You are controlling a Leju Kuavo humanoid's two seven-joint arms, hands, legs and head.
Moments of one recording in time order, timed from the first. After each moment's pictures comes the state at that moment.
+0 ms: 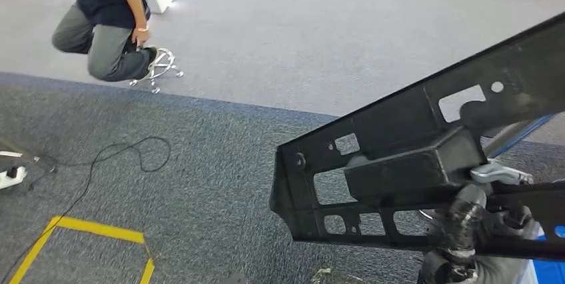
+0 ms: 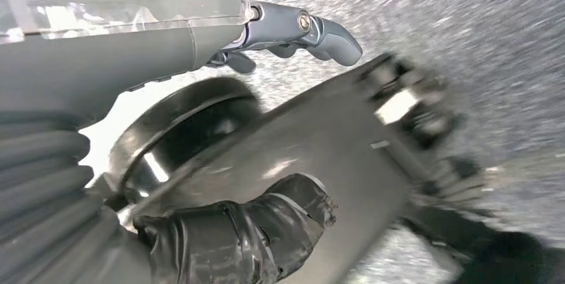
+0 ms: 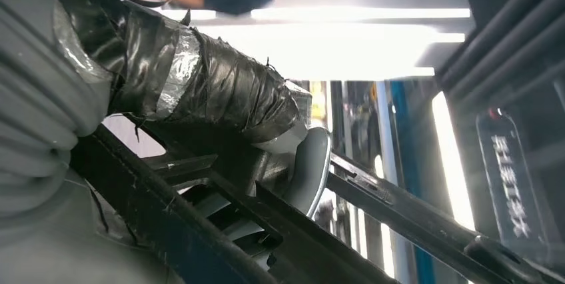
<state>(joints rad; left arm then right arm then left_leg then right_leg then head) -0.19 0.00 -1.17 -0.22 0.60 0.37 0.01 0.01 -0.06 0.60 -2.14 0.21 -0.69 -0.33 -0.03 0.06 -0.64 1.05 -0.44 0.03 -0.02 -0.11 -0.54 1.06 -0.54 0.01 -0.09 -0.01</state>
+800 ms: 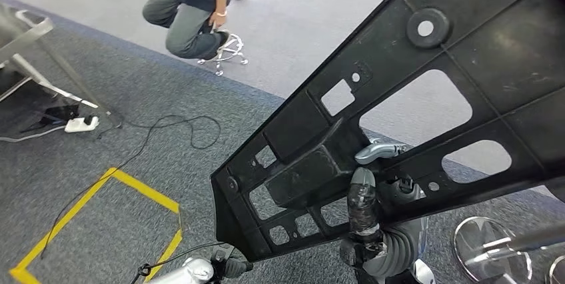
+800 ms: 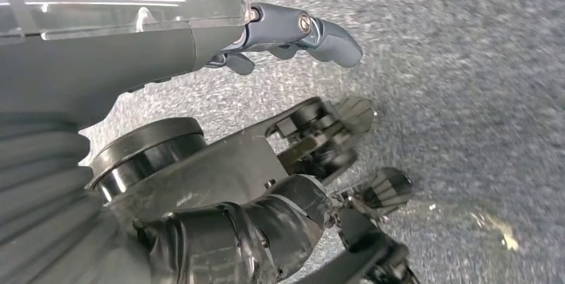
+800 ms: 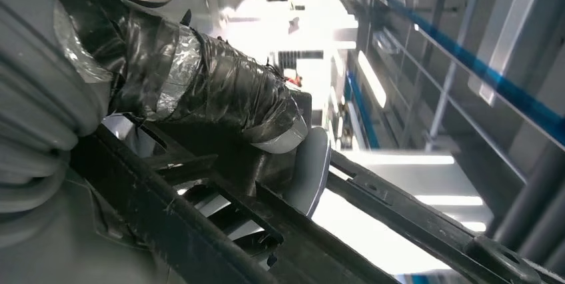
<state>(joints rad) -0.42 -0.04 -1.14 -0.22 0.71 0.40 0.17 -0.17 -0.05 0.75 -1.98 0.02 -0.61 -0.35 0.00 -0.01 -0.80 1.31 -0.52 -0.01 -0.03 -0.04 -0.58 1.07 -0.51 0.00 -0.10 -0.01</state>
